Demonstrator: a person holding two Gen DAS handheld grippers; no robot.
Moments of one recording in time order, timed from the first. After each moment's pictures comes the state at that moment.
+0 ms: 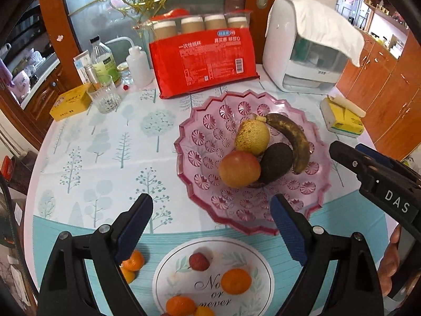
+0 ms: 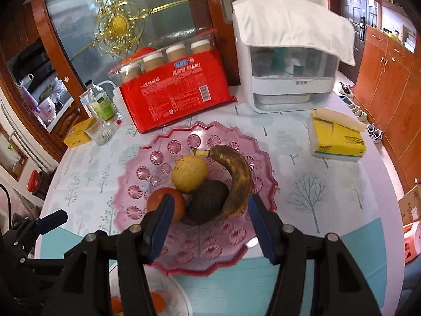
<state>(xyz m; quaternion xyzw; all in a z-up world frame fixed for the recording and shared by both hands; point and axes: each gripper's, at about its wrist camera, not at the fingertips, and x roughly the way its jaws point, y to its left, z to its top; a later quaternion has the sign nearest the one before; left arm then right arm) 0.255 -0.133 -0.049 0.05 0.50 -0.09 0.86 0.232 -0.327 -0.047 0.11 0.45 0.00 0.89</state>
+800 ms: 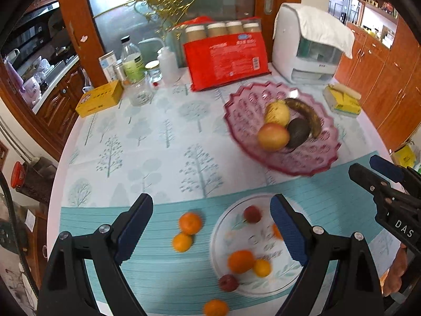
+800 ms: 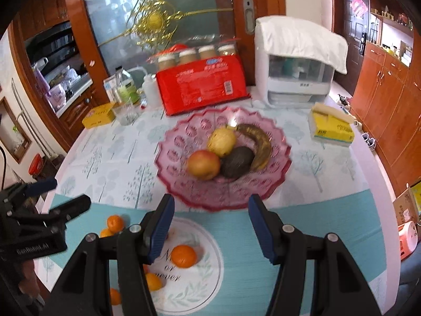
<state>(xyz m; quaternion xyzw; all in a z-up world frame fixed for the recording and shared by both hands) 0.185 -0.030 -0.028 0.08 0.49 -0.09 0.86 0.134 -0.247 -0.027 0.07 0.44 0.00 0.89</state>
